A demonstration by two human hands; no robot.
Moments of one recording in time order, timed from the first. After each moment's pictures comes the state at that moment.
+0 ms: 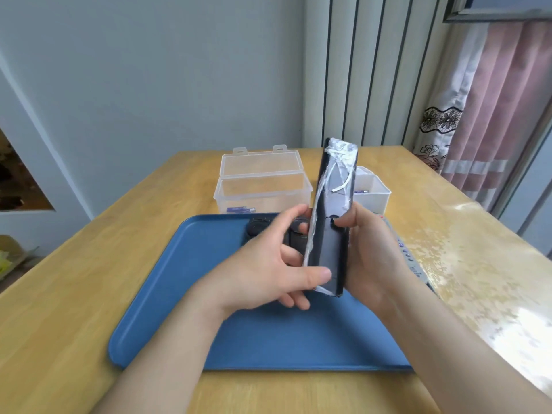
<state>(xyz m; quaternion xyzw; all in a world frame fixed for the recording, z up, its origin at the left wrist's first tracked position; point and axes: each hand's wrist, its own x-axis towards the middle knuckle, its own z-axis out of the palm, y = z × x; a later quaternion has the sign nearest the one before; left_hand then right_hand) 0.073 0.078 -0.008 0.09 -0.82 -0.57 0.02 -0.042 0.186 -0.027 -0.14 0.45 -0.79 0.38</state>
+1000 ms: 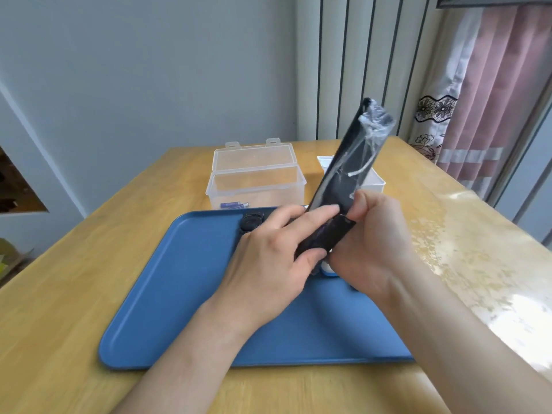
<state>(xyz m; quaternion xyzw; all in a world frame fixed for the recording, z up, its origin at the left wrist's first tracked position) 0.058 0.088 -0.034 0.02 -0.92 -0.21 0.32 -0.035 0.193 -0.009 -0.14 0.38 -0.83 0.39</state>
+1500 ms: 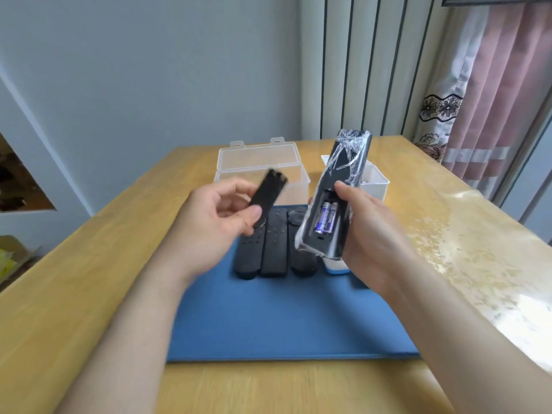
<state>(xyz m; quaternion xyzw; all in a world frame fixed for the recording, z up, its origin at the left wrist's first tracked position) 0.080 0.038 0.004 0.12 -0.81 -0.49 0.28 -0.041 0.187 -0.015 -0.12 0.51 -0.80 0.28</state>
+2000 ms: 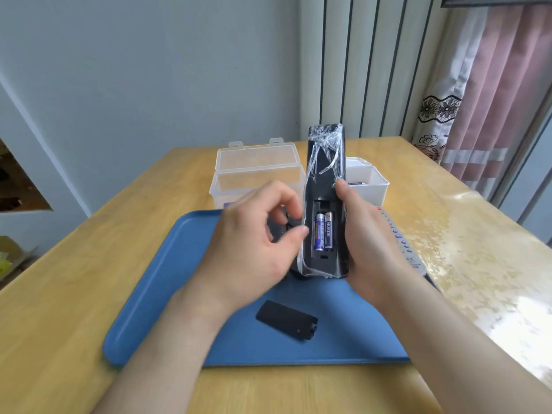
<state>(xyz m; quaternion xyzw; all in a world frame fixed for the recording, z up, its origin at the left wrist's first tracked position) 0.070 0.077 -0.007 0.02 -0.88 -0.32 0.36 -0.033 0.183 -0.019 -0.16 0.56 -0.77 0.24</state>
